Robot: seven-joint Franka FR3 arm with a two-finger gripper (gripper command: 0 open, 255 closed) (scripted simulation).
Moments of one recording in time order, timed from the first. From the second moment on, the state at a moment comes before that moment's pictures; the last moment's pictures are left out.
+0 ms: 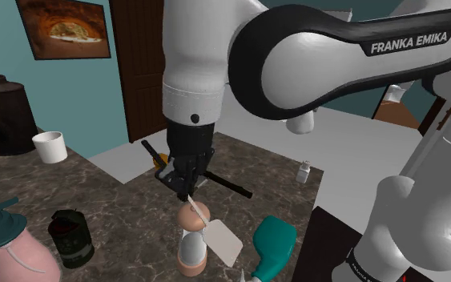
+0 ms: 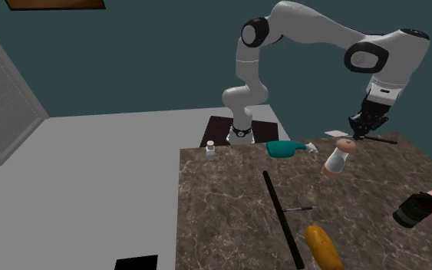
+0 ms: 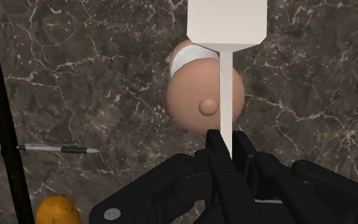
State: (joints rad) arm 0.45 -0.12 0.48 -1.90 0.02 1.84 0.63
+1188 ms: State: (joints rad) arm 0.65 0.31 0.60 -1.48 -0.23 1.77 0.98
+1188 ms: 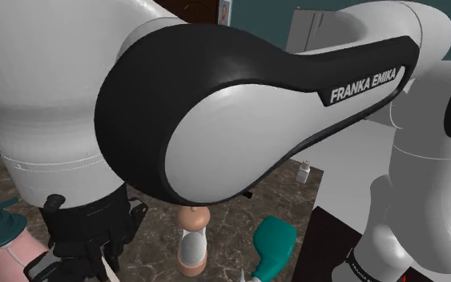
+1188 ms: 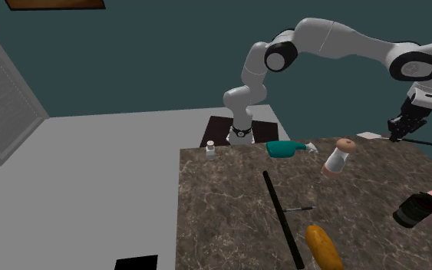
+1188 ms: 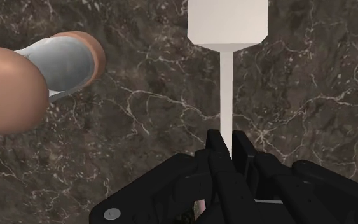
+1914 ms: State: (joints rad) arm 0.64 0.31 0.60 -1.62 -0.24 1.92 1.00
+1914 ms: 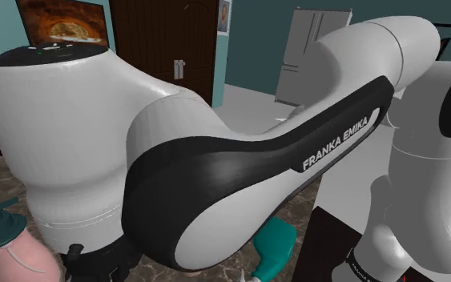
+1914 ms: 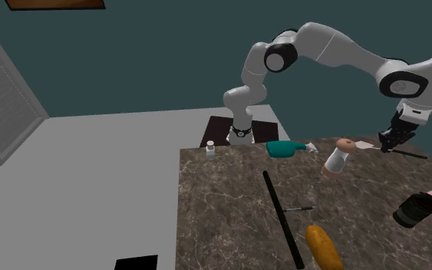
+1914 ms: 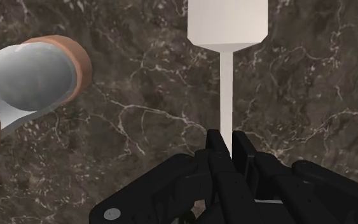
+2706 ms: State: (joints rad) arm 0.64 0.36 0.58 -1.72 -0.28 2.06 1.03
